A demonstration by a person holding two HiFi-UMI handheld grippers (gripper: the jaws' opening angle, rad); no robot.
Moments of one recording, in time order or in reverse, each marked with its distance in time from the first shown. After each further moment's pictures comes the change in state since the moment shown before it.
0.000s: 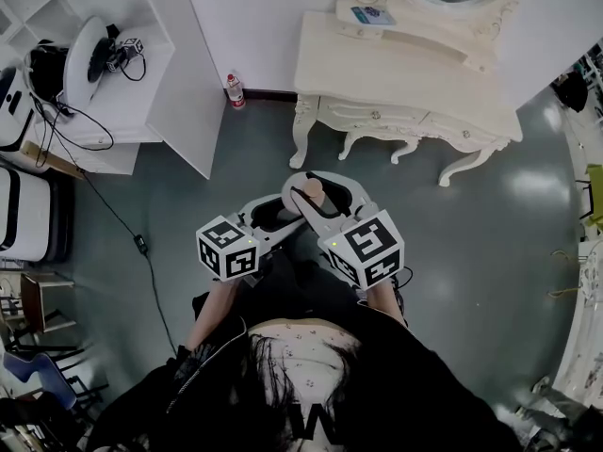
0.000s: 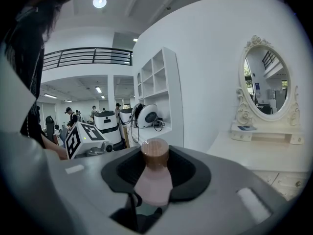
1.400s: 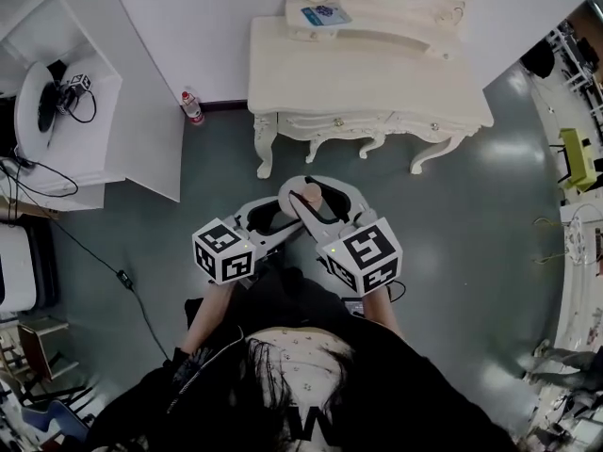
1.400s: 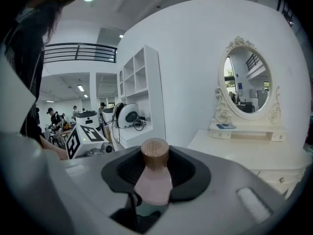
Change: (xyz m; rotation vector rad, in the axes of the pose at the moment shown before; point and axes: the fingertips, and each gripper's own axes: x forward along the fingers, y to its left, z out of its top) left arm 0.082 0.016 0.034 0.017 0.062 -0.172; right arm -0.007 -0.095 0.007 0.059 0.022 -0.176
